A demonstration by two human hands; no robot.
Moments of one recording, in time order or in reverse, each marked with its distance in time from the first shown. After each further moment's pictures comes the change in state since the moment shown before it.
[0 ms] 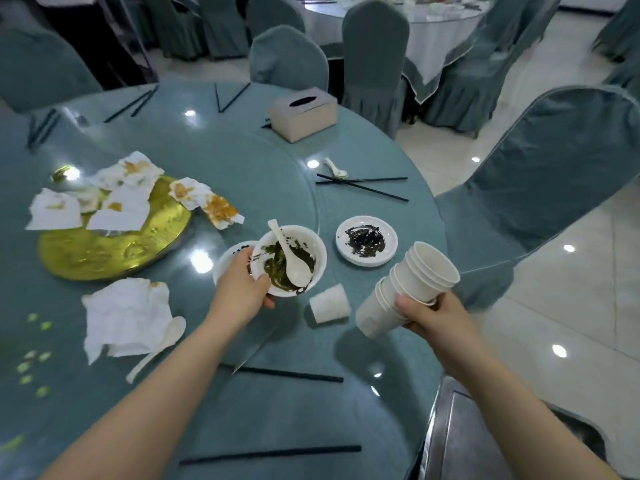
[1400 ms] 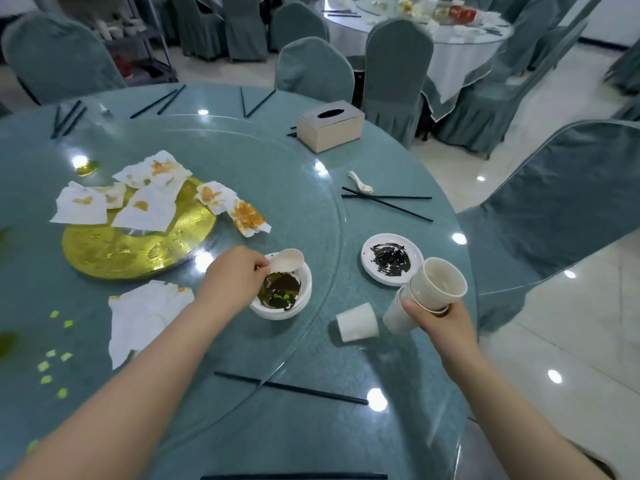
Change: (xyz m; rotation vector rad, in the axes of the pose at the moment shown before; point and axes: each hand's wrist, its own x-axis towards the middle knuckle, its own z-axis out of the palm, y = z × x) left_hand 0.039 -0.007 -0.072 0.613 0.019 0.185; right_hand 0.041 0.009 0.043 -0.162 0.228 -0.047
